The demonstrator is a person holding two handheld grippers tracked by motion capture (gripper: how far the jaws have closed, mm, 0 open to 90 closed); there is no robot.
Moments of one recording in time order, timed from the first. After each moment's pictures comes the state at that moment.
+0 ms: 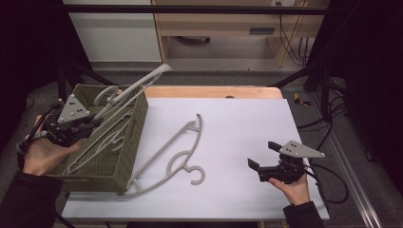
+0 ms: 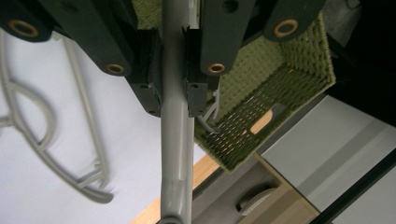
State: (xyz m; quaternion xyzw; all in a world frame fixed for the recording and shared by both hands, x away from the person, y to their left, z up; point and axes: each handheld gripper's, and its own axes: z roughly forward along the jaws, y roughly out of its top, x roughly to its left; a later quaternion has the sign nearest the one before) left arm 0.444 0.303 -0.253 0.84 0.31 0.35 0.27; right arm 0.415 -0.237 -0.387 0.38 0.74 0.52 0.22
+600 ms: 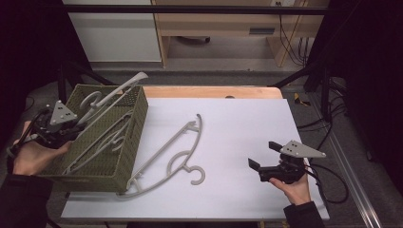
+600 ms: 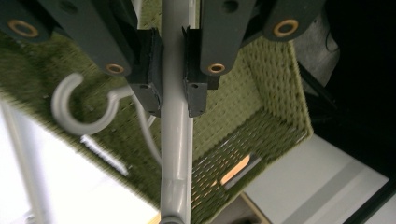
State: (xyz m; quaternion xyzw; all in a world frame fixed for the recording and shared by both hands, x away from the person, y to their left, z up) left arm 0.458 0.351 -0.287 0.83 0.37 0.35 0.23; right arm 0.415 -0.238 -0.386 0.38 0.74 0.52 0.22
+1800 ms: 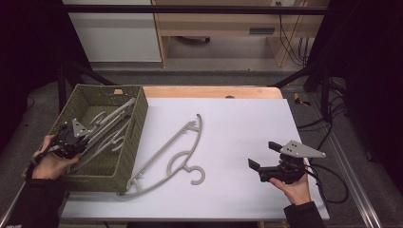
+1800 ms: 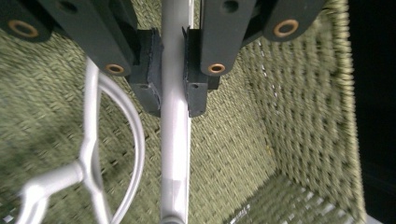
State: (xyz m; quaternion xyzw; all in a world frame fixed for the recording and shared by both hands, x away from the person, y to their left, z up) left arm 0.485 0.369 -0.380 0.84 0.40 0.34 0.13; right arm 0.415 -0.238 -0.386 0.38 0.74 0.52 0.21
